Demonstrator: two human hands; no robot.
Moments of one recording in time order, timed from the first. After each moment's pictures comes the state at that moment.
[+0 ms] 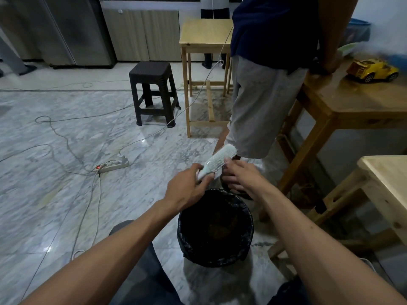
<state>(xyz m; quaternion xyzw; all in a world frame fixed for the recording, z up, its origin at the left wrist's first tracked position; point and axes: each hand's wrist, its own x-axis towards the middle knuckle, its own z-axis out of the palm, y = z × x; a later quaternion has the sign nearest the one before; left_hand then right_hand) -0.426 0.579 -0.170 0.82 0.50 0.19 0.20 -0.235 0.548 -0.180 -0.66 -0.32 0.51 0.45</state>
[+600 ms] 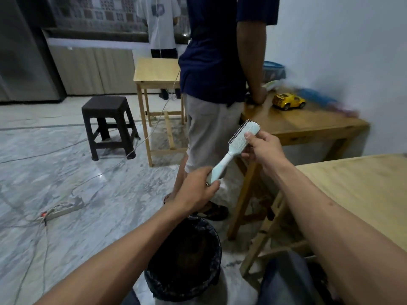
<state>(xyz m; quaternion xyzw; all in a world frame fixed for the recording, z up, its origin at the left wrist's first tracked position) -0.322 0.554 -0.099 0.87 0.29 0.28 0.28 -0.128 0.505 -0.034 -0.65 -0.25 0.28 0.66</state>
